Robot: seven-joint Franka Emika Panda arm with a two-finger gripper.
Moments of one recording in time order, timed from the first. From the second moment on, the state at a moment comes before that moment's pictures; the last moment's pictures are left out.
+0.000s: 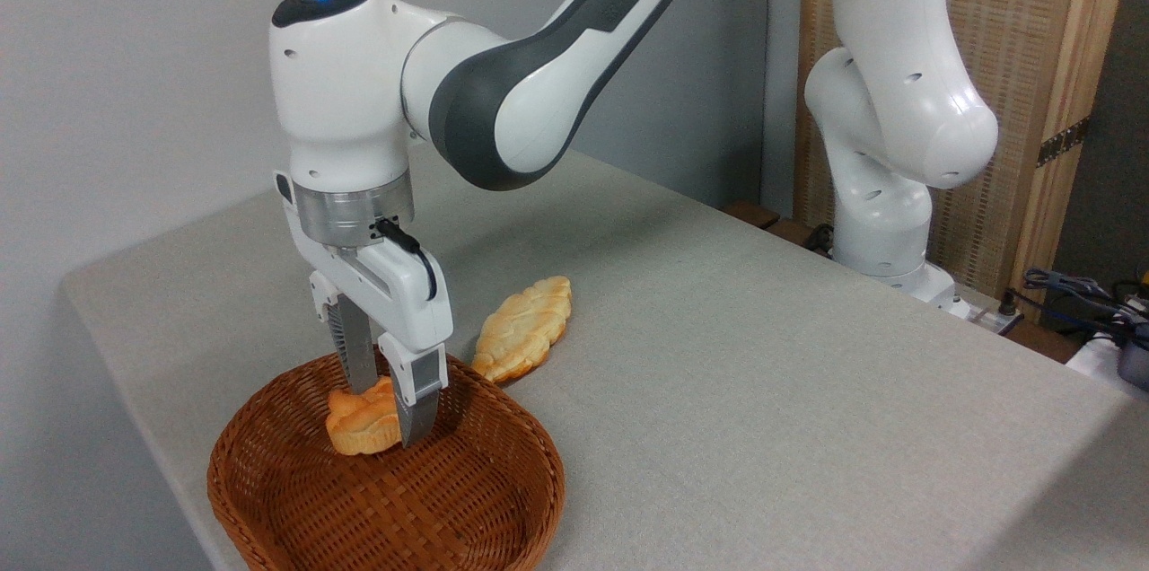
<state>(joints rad) -0.31 0.19 0.19 -1.85 -0.11 2.15 0.66</state>
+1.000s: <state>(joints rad) -0.32 0.20 0.17 -1.85 -0.13 2.16 0.67</state>
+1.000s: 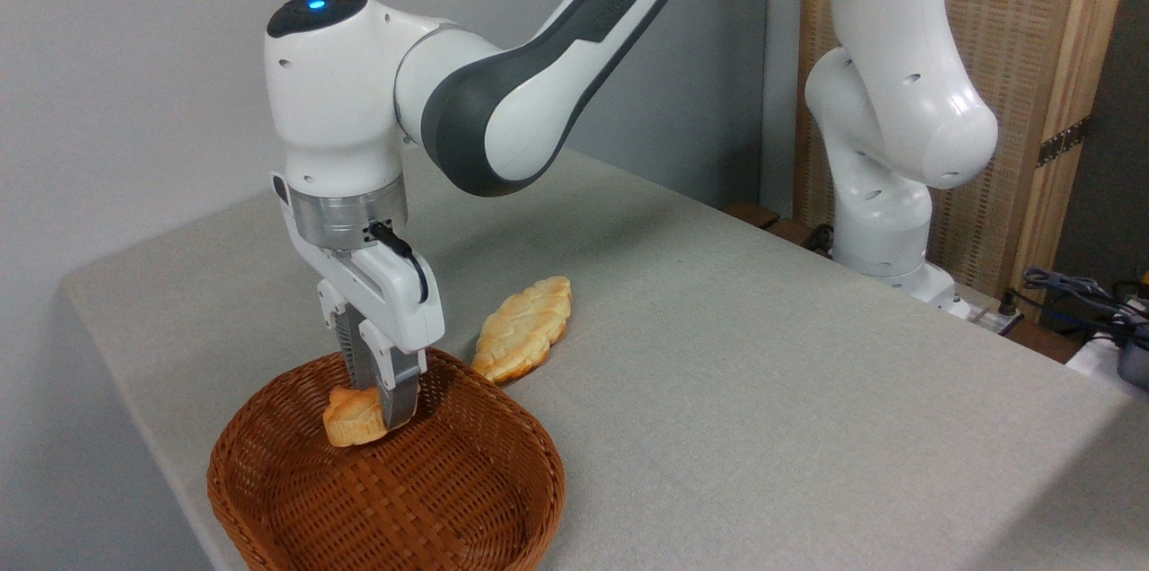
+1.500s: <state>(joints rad) -0.31 0.17 0.18 -1.84 -0.16 2.16 0.67</state>
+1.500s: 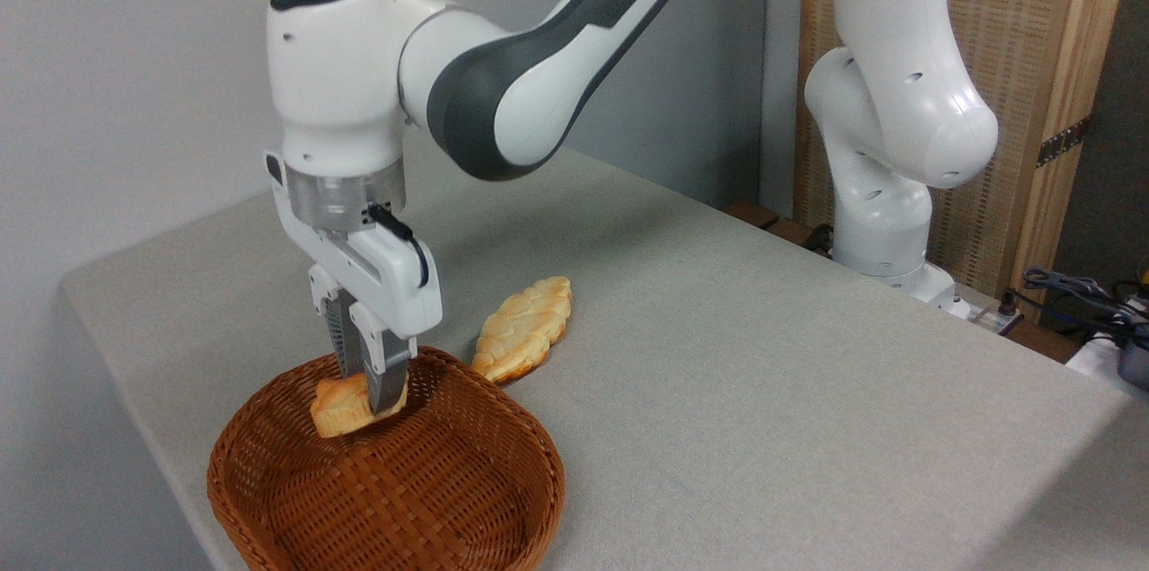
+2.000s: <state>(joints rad) -0.31 0.03 0.22 -1.84 -0.16 1.98 0.67</state>
